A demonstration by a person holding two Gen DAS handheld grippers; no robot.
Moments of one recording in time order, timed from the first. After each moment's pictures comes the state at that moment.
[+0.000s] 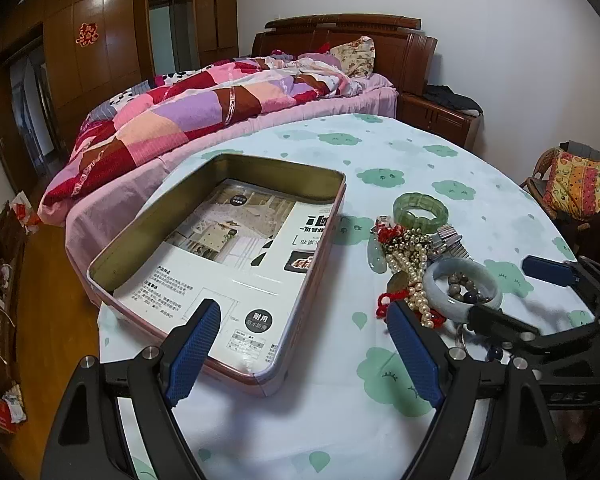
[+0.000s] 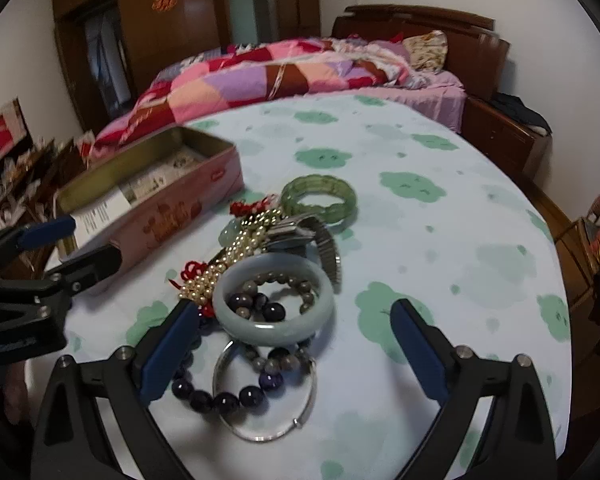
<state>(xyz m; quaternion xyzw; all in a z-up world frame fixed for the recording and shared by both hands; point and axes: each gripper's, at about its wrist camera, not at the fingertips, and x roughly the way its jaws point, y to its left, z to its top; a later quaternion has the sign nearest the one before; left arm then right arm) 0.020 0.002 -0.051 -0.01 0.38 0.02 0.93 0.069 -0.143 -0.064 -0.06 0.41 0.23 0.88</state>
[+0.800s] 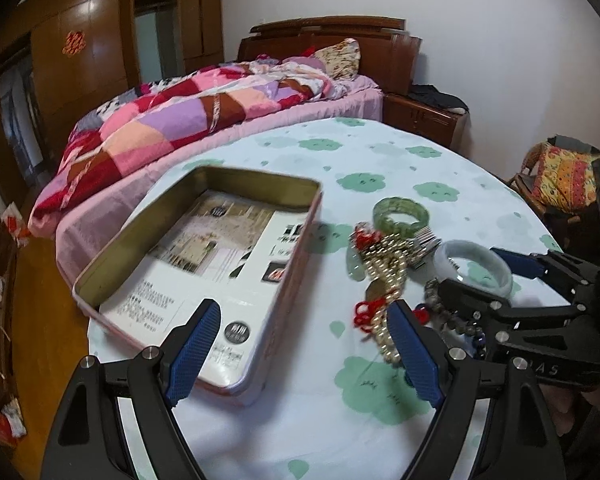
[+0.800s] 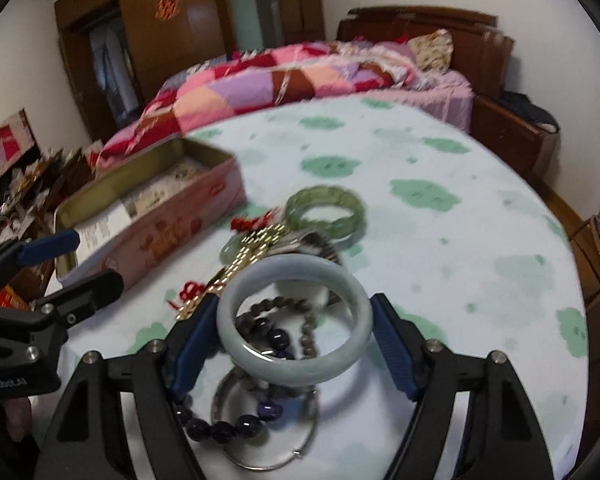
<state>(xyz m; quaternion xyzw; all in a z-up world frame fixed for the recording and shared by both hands) 0.024 -0.013 -0.044 0.00 0.37 -0.01 0.93 0.078 -0.153 -0.061 -0.03 0.39 0.23 0.89</state>
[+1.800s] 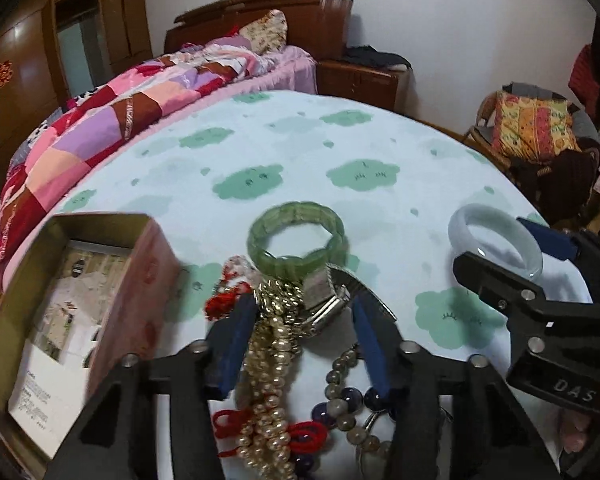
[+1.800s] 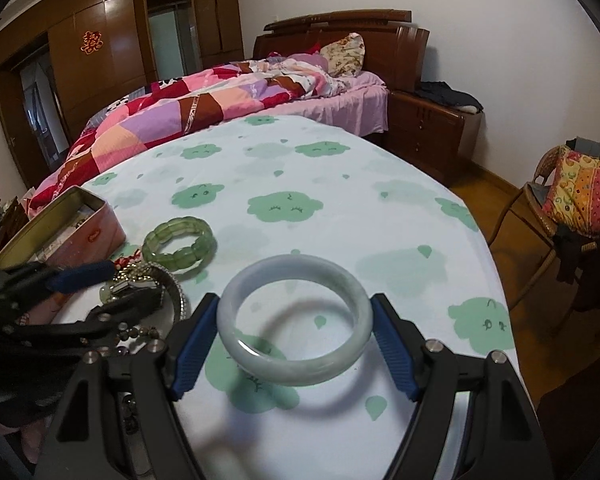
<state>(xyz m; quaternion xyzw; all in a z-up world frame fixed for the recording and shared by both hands) 0.105 -0.093 -0.075 0.05 0.42 -0.10 0.90 0.104 -0.225 -0.063 0.00 0.38 0.11 0.92</state>
